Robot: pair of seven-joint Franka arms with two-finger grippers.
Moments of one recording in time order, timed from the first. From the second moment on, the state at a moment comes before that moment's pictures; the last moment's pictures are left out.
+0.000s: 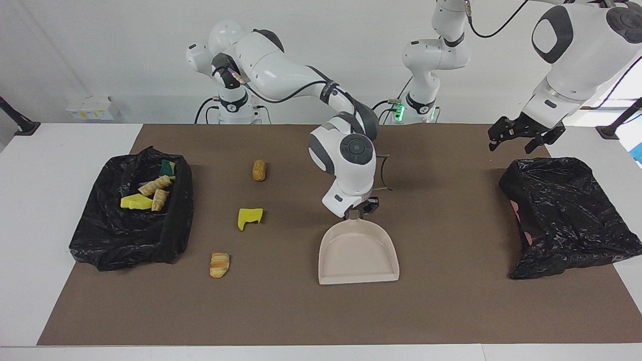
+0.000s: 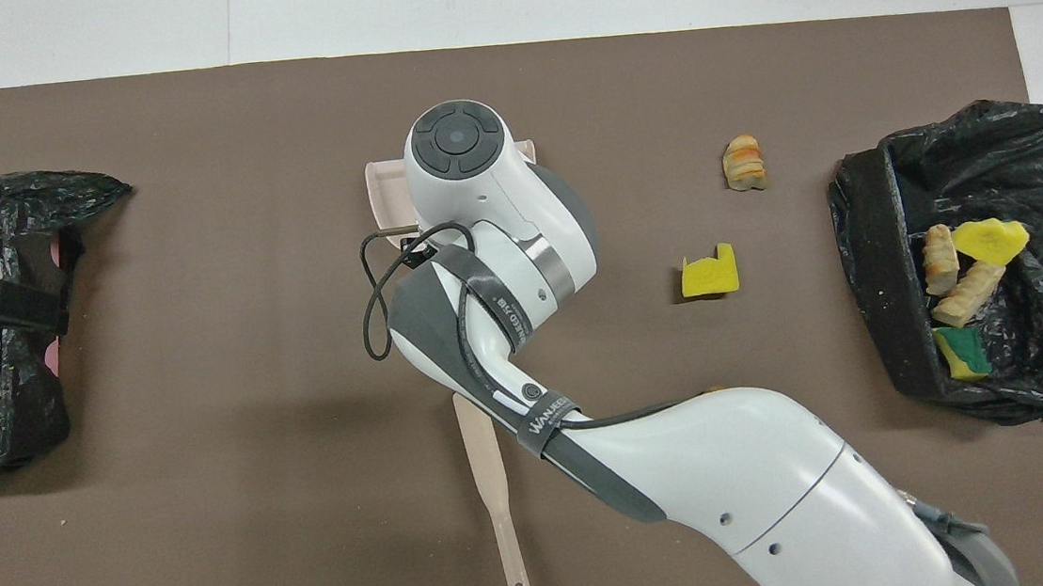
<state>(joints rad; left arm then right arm) -0.06 0.03 0.05 -1.62 -0.02 1.58 0.13 0.50 0.88 0.18 -0.92 -0.05 1.79 0.64</state>
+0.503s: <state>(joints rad) -0.06 0.03 0.03 -1.62 -0.02 1.63 0.14 0.47 0.77 0.19 -0.93 -0.06 1.78 0.67</state>
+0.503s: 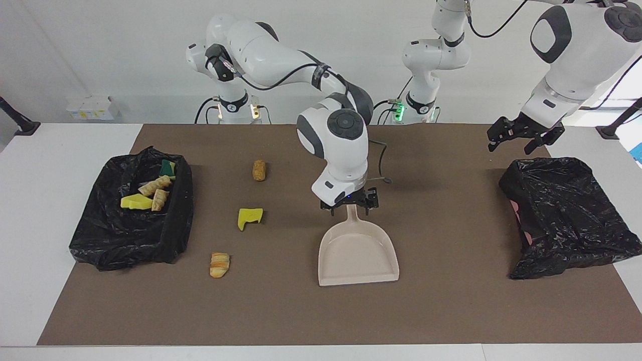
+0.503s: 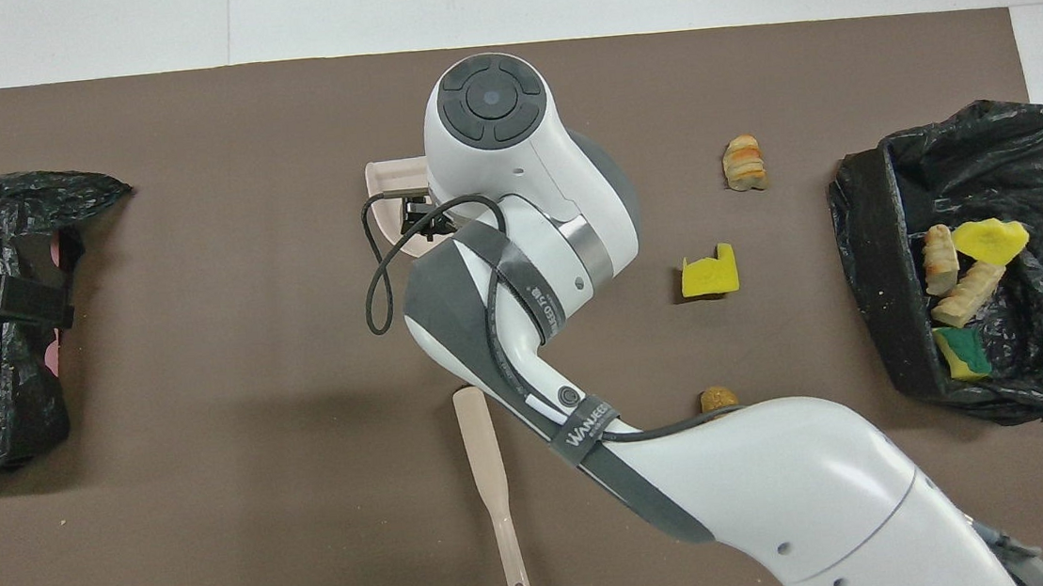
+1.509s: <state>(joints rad) -0.41 0.21 0.00 -1.67 0.00 1.97 -0.32 0.60 0.03 0.20 -1.97 0.09 1.97 0.73</state>
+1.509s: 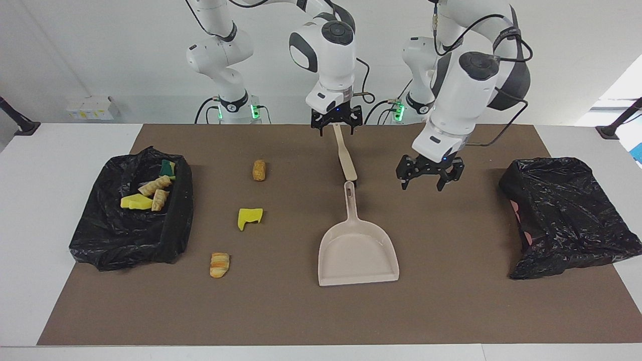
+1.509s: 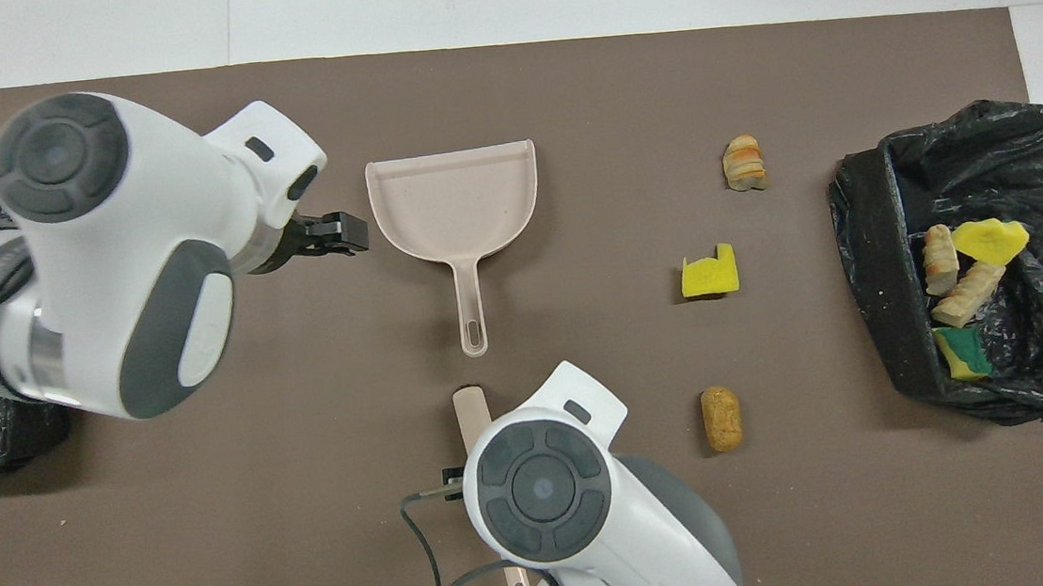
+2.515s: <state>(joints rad) -0.61 0.36 -0.01 -1.76 -0.02 2.18 -0.53 0.80 0.02 0.20 -2.27 0.16 2.20 0.76</state>
